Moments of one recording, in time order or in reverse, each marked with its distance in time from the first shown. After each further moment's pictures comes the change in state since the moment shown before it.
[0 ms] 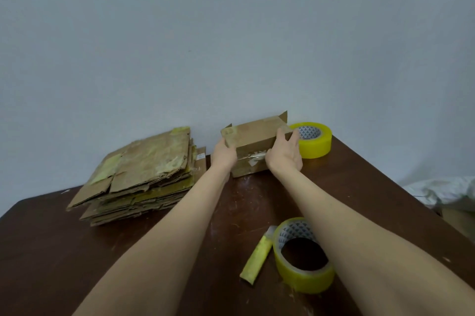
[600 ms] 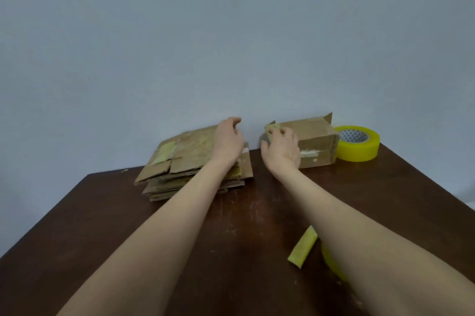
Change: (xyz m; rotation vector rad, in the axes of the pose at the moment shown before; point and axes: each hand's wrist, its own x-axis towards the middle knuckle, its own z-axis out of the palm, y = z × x) left_hand -0.050 0.019 -0.111 0.250 0.240 0.308; right_hand -0.065 -0.082 0.021 0.024 -0.040 -0.287
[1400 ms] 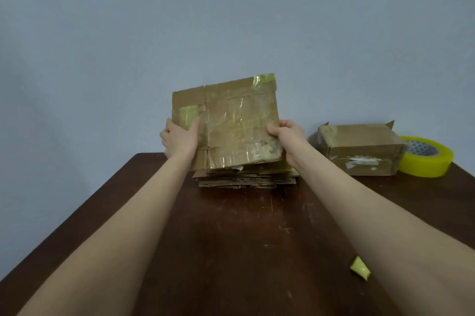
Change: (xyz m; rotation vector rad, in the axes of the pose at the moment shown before) left_hand 0.008 -0.130 -0.160 -0.019 0.403 -0.478; right_hand -0.002 -0.101 0.043 1.079 -0.375 0.260
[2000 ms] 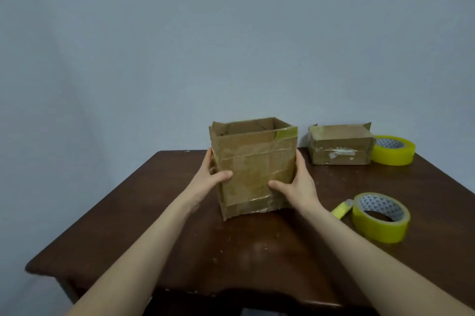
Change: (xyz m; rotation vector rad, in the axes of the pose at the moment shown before) left_hand -0.154 -0.062 -0.075 -0.394 -0.709 0.202; right_hand -0.161 0.068 -0.059 -0.546 -0.001 -0.363
